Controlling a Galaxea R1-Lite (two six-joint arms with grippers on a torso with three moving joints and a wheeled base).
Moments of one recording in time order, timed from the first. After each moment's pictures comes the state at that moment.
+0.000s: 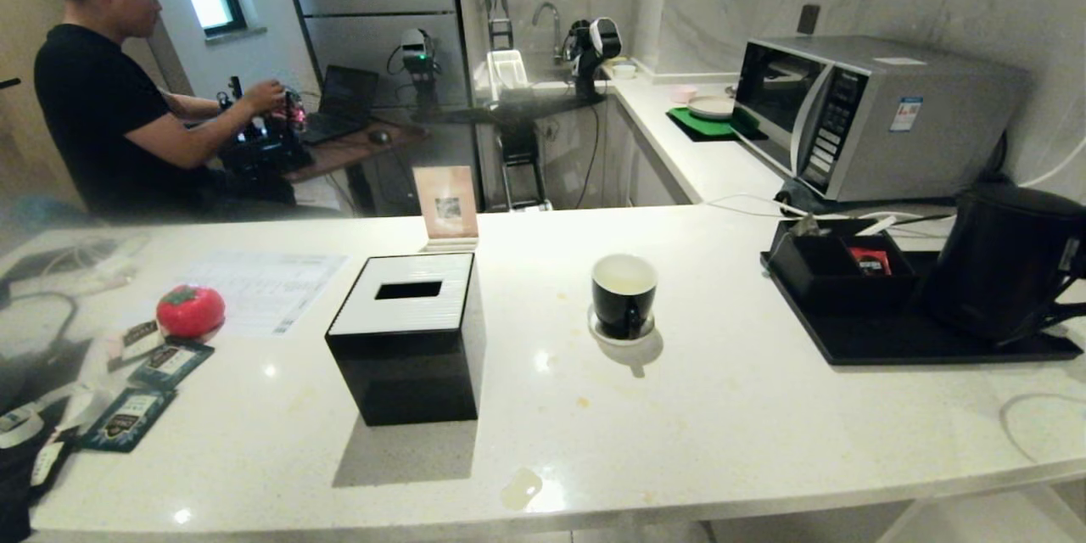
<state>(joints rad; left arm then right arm) 0.00 0.00 0.00 -0.01 0.01 -0.03 -0.55 2.18 -1.13 -1.08 -0.32 -0.17</state>
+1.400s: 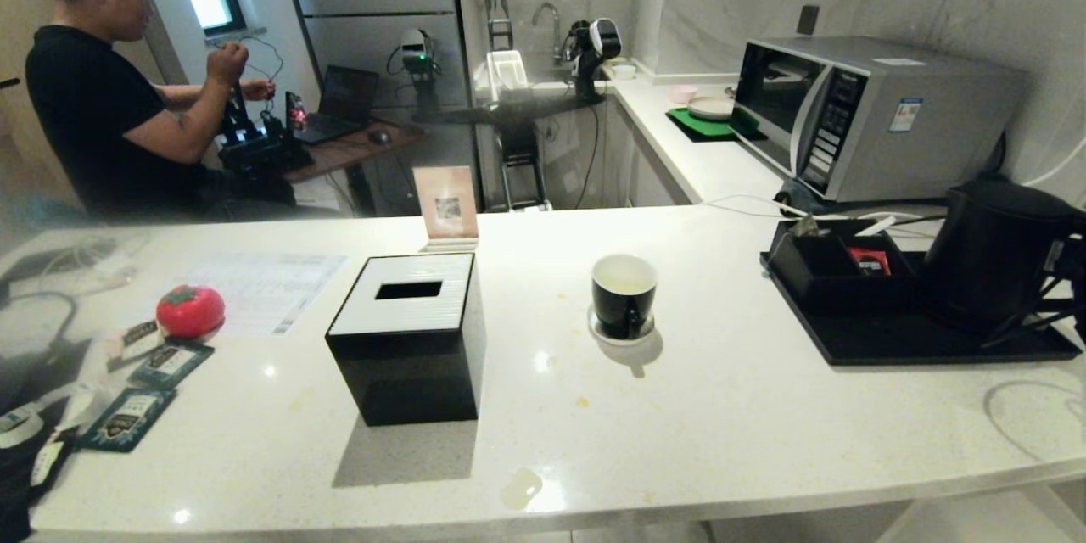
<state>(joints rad) 0.00 0.00 0.00 -0.01 0.01 -0.03 -0.53 2.25 -1.16 -1.15 -0.32 -0.17</state>
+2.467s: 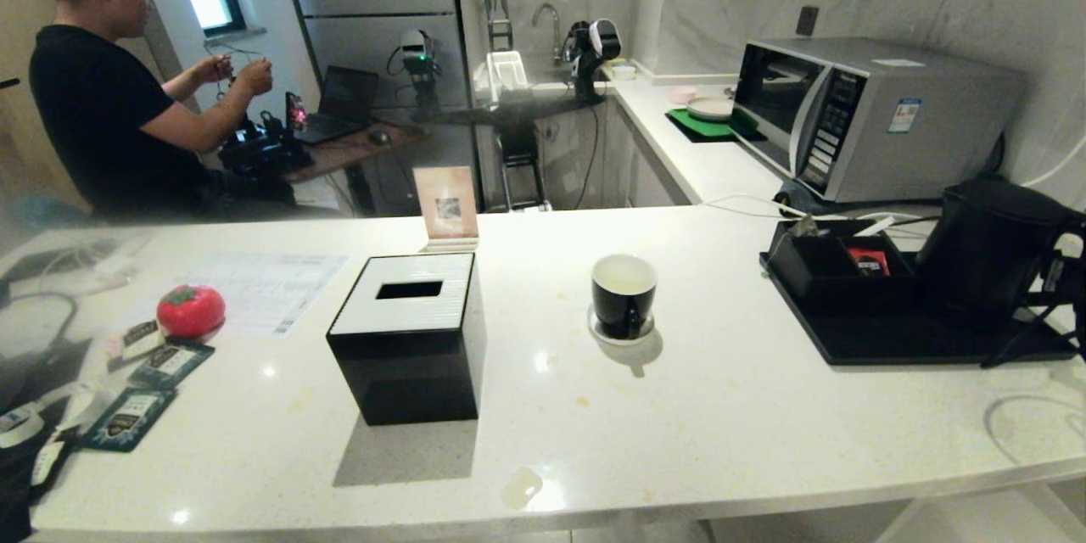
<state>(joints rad) 0.00 0.00 0.00 -0.01 0.01 -0.03 -0.52 2.22 -1.00 -1.24 -0.32 -0.19</state>
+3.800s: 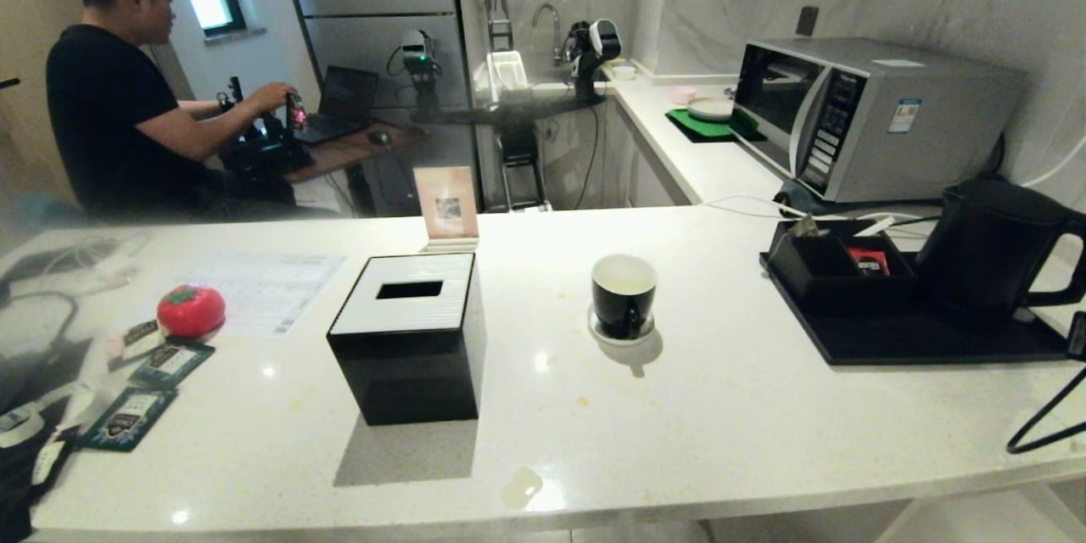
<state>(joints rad) 0.00 0.00 0.00 -0.01 0.01 -0.03 -0.51 1.96 -0.47 -1.40 -0.31 -0.21</state>
